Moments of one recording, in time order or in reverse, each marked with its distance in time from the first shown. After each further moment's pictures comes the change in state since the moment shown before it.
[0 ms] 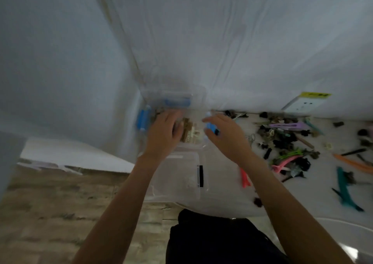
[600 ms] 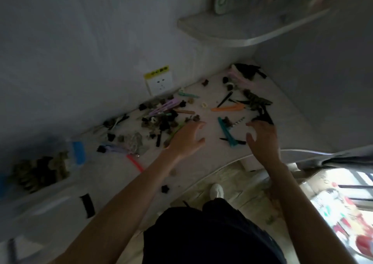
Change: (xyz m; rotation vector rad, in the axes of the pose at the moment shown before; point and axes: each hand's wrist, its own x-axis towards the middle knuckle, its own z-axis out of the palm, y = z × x) left_hand -0.017 0.275 0.246 -0.154 -0.881 0.371; right_hand -0.297 0.243 -0.153 -0.244 0.427 0.897
